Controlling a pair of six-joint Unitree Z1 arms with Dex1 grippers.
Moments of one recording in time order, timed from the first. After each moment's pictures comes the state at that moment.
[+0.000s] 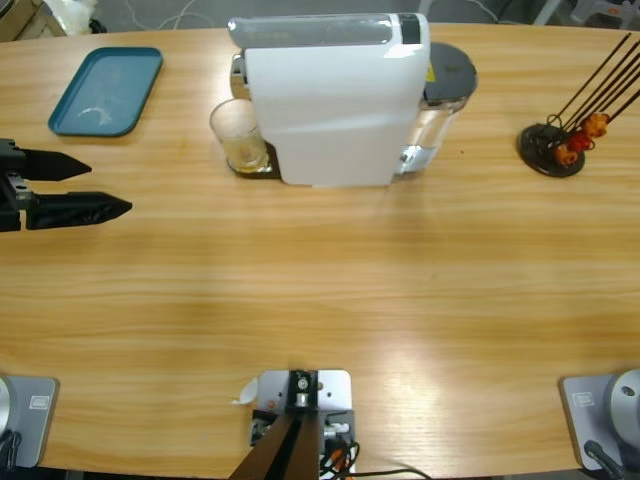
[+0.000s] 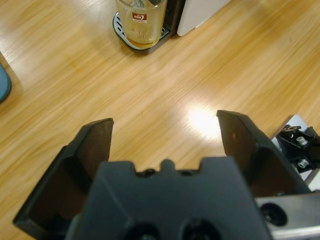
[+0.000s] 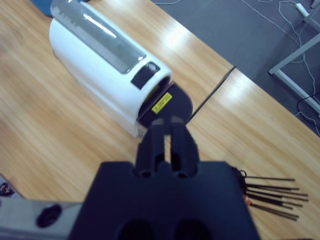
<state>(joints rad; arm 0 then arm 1) -0.63 1.19 -0.79 0.42 -0.14 -0.03 0.64 1.32 -1.32 0.67 -0.06 -0.16</state>
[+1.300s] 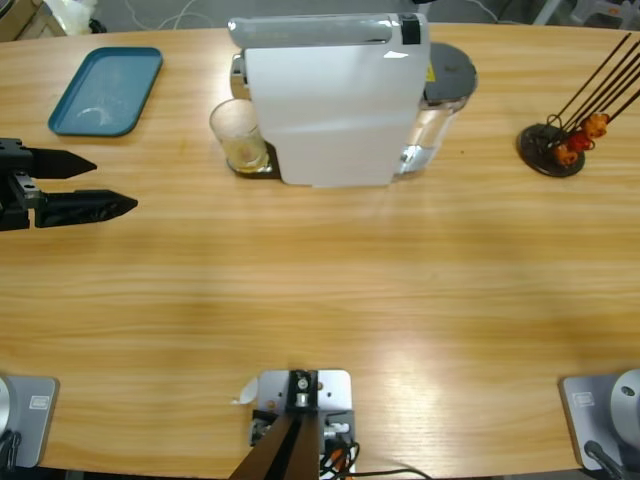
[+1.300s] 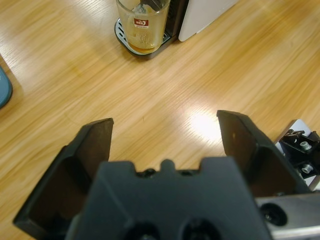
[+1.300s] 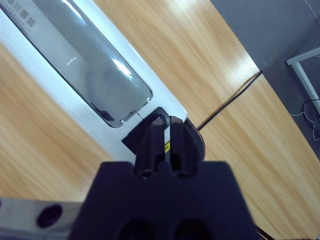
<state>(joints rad) -0.63 1.19 -0.76 0.36 -0.13 -0.03 0.66 1.77 -1.74 0.88 -0.05 -0.29</state>
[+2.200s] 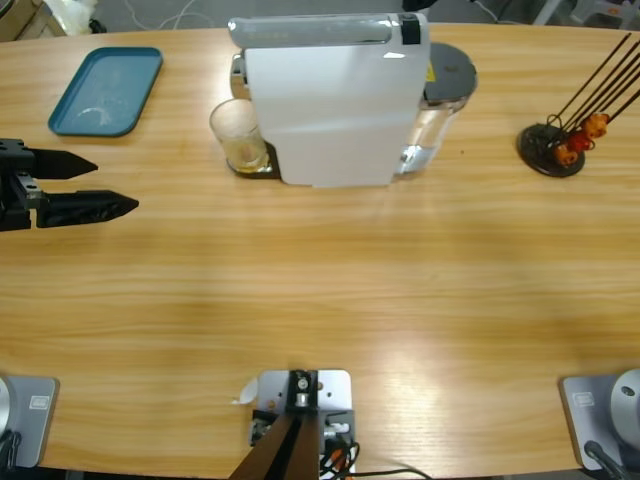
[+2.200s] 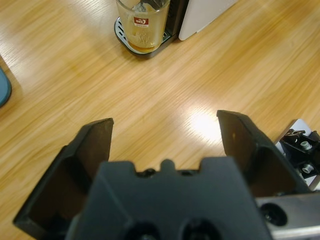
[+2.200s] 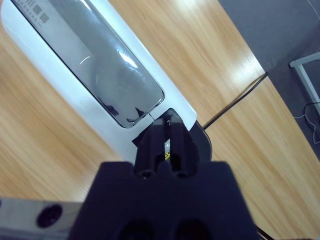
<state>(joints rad) -0.63 1.20 -0.76 0.36 -0.13 -0.03 0.67 1.78 -1.75 0.90 -0.05 -0.29</state>
